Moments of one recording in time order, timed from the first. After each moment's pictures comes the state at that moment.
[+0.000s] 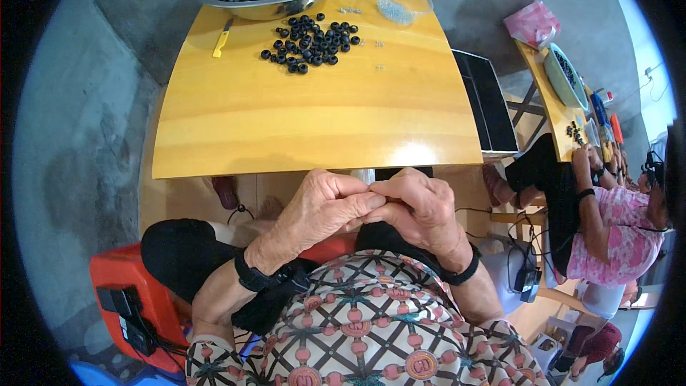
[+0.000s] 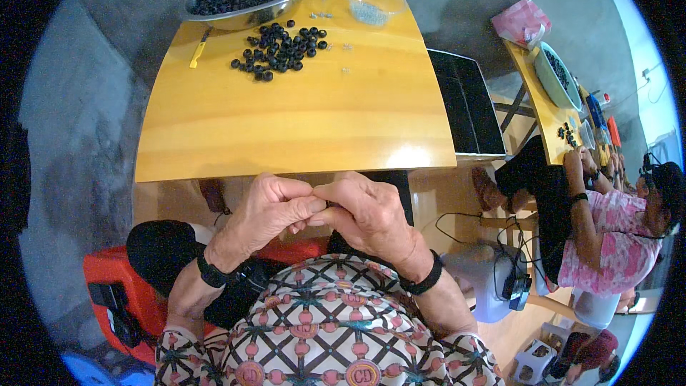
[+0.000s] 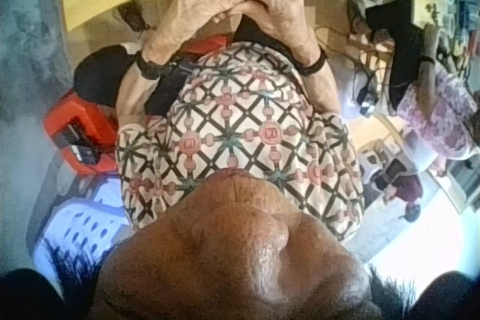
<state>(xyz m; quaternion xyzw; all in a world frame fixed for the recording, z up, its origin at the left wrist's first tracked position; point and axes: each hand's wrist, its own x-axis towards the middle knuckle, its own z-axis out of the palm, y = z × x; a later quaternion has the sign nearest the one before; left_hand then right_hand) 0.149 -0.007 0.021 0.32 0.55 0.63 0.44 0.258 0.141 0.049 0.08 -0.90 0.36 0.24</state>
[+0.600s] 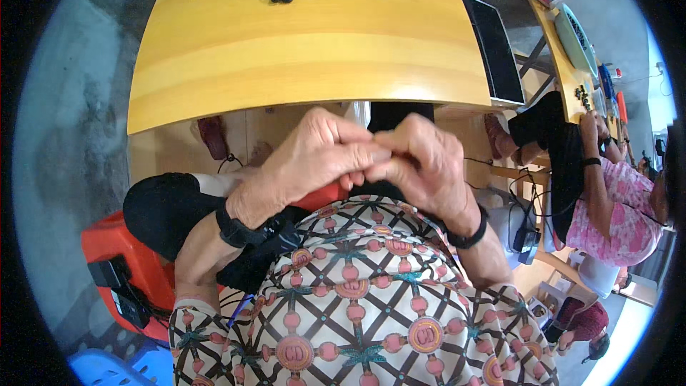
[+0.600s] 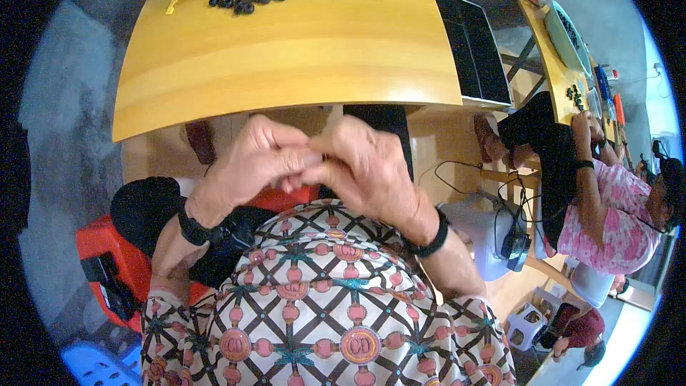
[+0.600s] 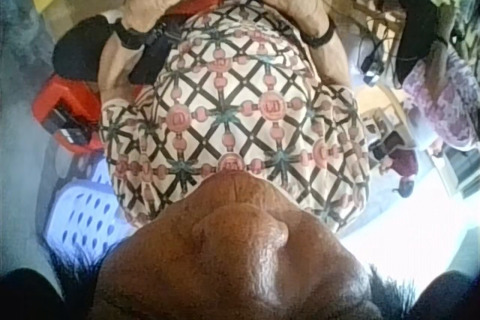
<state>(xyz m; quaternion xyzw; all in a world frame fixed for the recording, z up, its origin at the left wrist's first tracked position) 0.160 -0.004 0.025 0.28 0.52 0.60 0.53 0.277 0.142 0.040 0.08 -0.91 0.35 0.22</state>
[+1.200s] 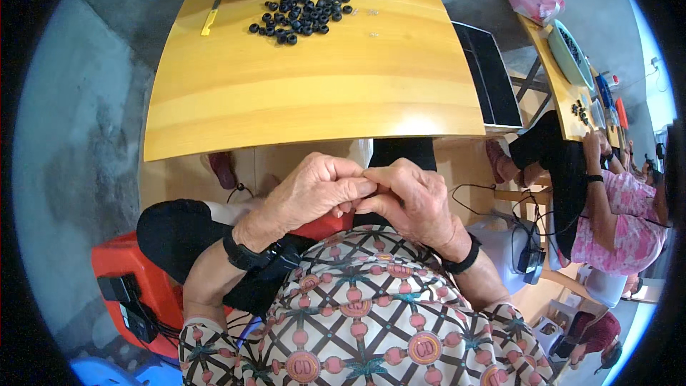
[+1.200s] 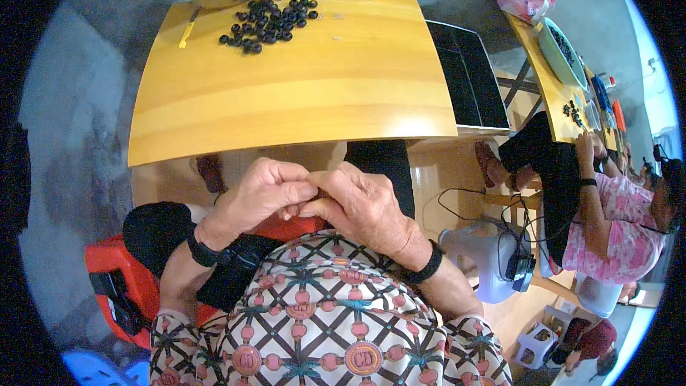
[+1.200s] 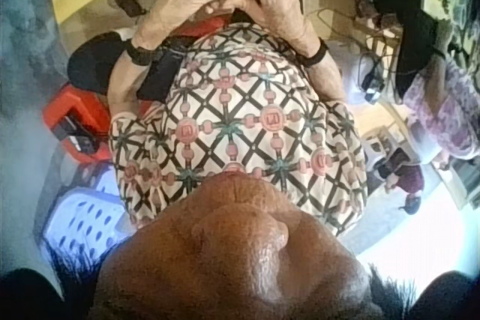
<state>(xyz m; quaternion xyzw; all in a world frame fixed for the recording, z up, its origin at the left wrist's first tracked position) 0.158 -0.010 0.011 0.30 0.52 0.59 0.54 0.281 0.133 0.029 0.06 -0.91 0.34 0.23</state>
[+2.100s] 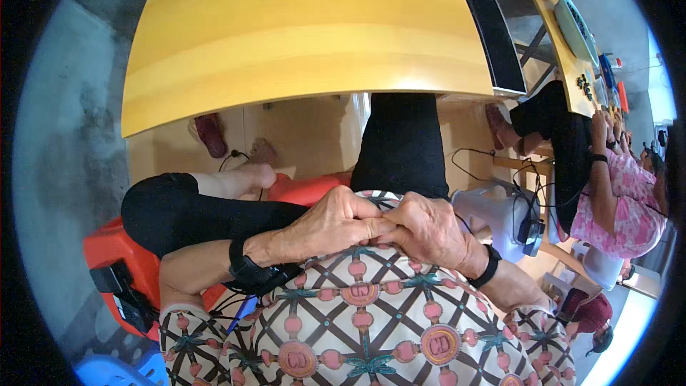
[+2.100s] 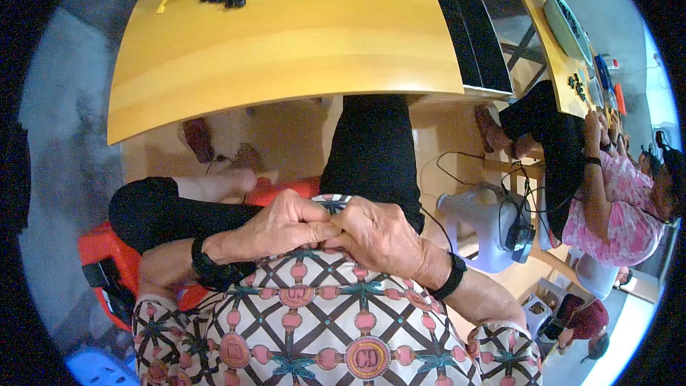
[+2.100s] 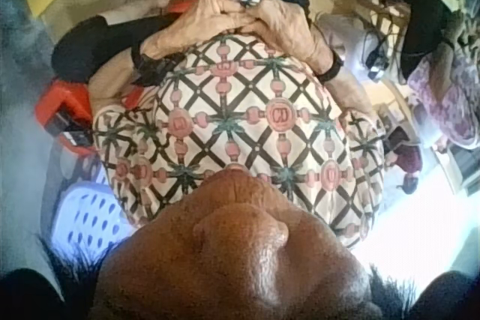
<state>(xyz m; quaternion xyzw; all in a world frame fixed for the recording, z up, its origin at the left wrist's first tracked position) 0.227 -0.029 -0.020 0.36 0.54 0.51 0.56 0.358 0.118 0.011 0.06 -0.93 0.35 0.07</state>
